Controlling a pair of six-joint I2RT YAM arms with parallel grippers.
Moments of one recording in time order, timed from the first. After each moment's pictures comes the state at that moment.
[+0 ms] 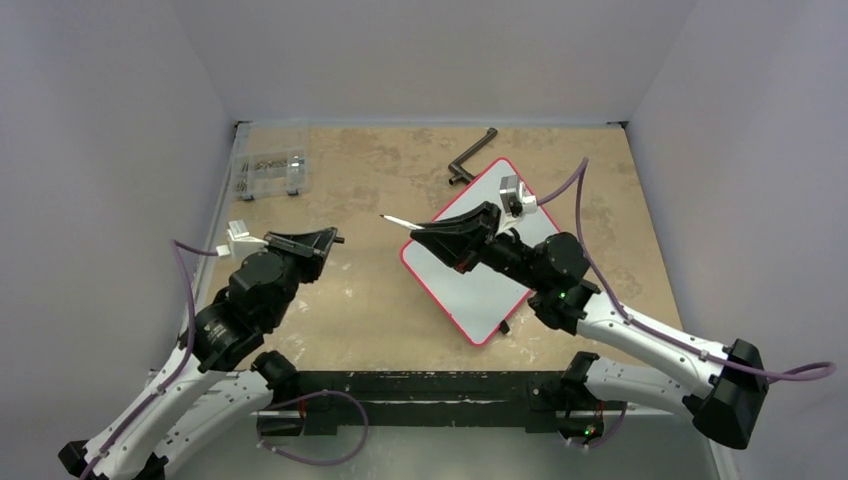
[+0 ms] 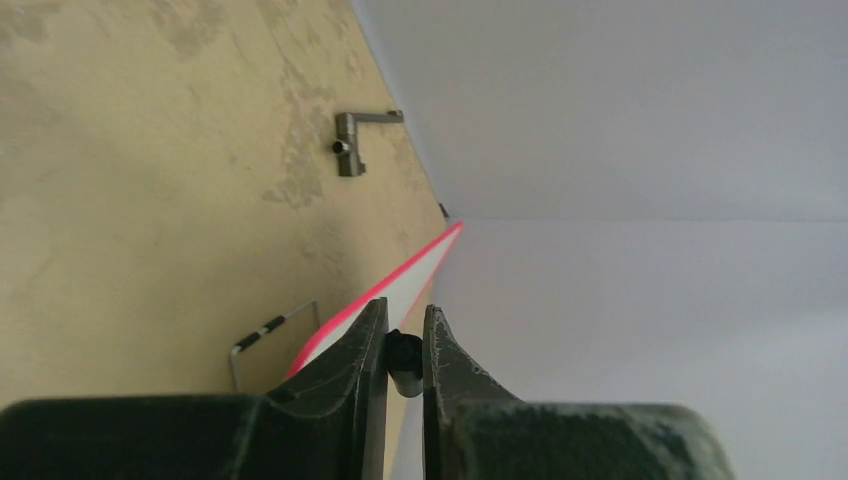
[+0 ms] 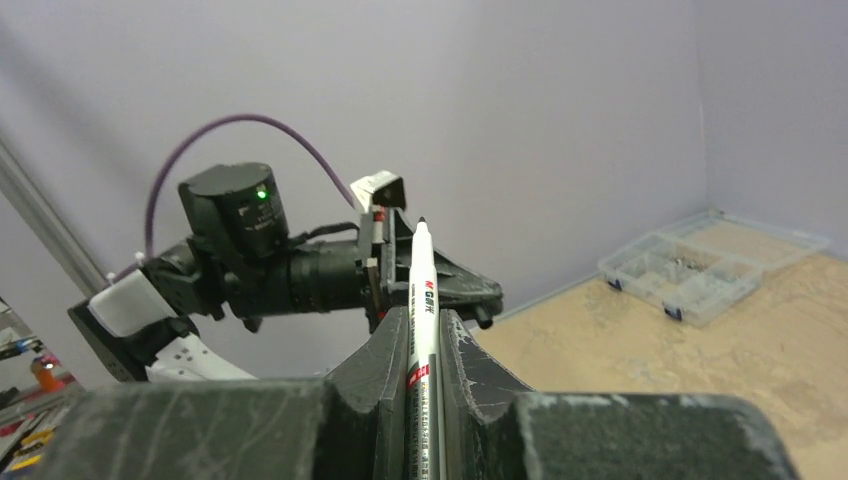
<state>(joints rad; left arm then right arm) -0.70 0.54 0.74 -0.44 -0.49 -1.50 0.90 1.00 0.74 0.70 -0.27 0.49</state>
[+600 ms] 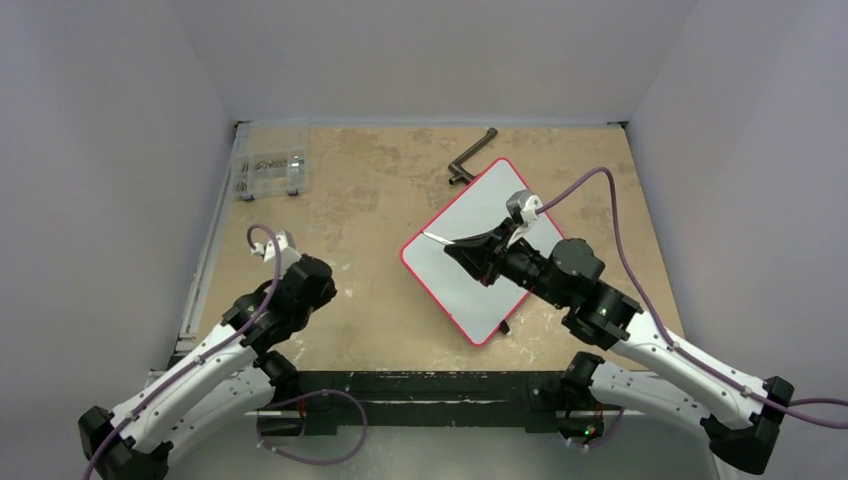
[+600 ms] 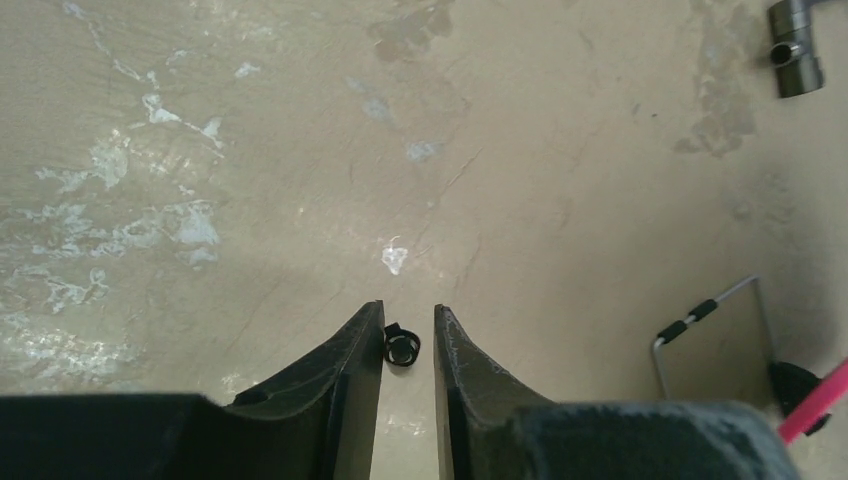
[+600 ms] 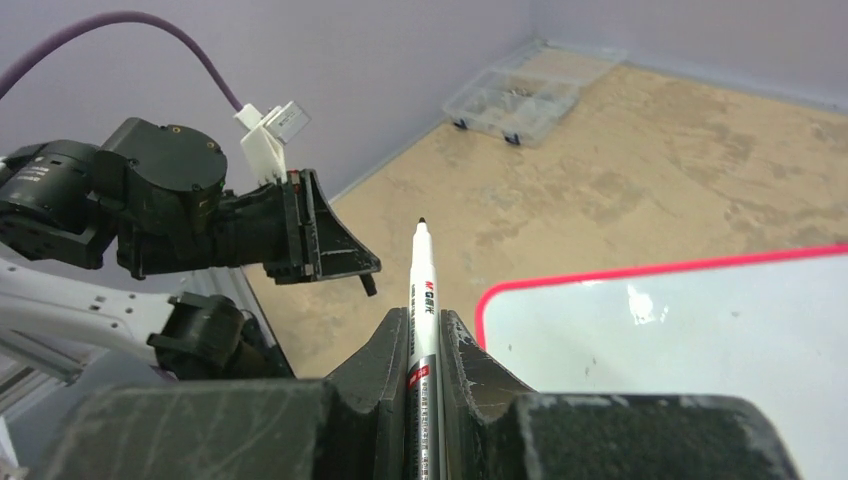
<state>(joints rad) -0.69 0.66 0.61 -0.76 -0.59 -1.11 0.90 0.79 0.77 0.06 -0.05 0.34</state>
